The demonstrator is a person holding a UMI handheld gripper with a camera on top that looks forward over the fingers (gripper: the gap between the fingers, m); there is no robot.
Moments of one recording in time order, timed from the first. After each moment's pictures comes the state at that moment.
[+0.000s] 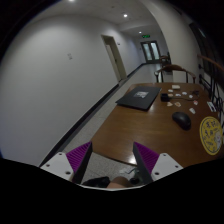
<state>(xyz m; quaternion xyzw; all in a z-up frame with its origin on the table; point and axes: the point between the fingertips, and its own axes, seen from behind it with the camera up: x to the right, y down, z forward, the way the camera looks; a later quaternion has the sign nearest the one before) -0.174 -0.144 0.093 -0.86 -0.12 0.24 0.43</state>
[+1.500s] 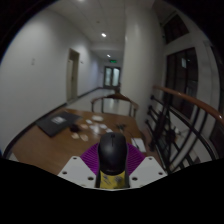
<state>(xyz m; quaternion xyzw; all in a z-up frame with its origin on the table) 0.194 0.022 0.137 -0.83 -0.04 -0.04 0.56</state>
